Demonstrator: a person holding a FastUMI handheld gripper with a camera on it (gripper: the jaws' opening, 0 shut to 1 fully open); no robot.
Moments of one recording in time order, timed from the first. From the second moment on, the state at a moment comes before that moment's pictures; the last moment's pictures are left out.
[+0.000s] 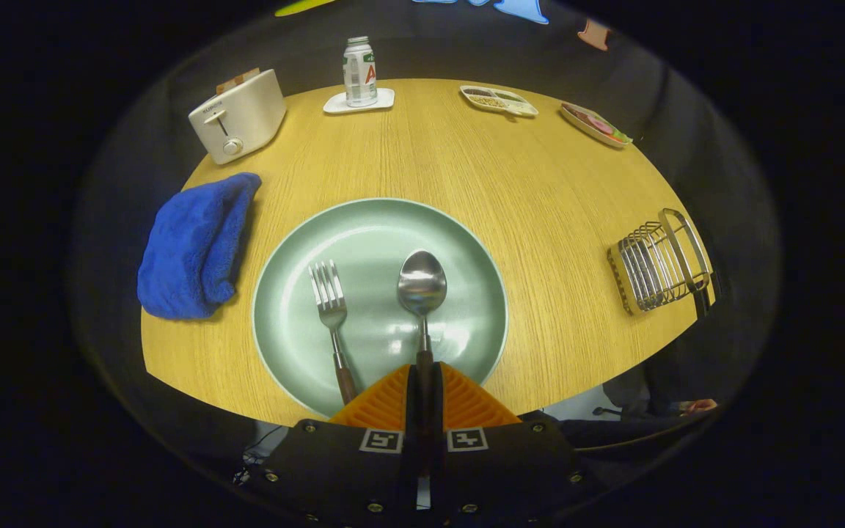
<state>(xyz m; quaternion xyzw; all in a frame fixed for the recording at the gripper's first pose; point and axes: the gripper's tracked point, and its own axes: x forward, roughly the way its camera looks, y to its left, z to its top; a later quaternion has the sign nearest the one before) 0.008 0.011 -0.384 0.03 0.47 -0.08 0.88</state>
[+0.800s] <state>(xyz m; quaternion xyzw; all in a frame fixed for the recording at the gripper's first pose) 0.022 -0.071 -0.273 0.01 0.35 -0.18 0.92</state>
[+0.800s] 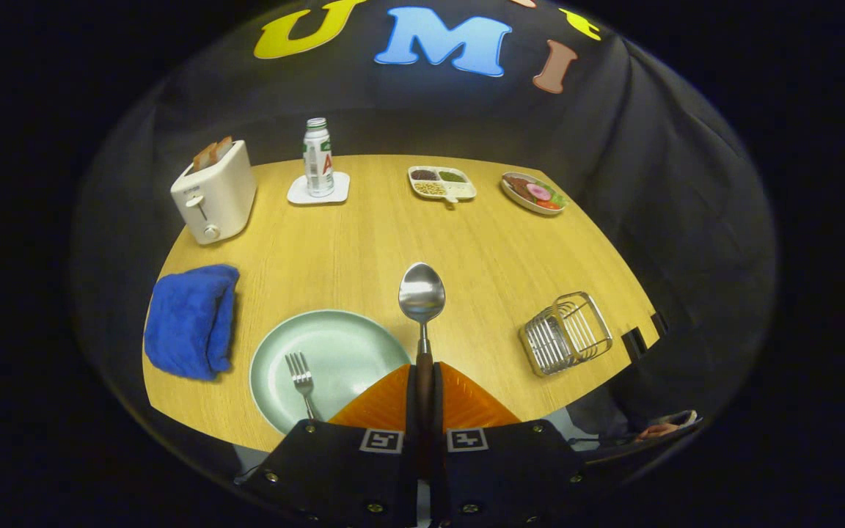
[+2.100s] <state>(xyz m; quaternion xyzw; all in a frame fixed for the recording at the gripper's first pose) -0.017 -0.231 -0.272 0.13 0.39 -0.29 0.86</state>
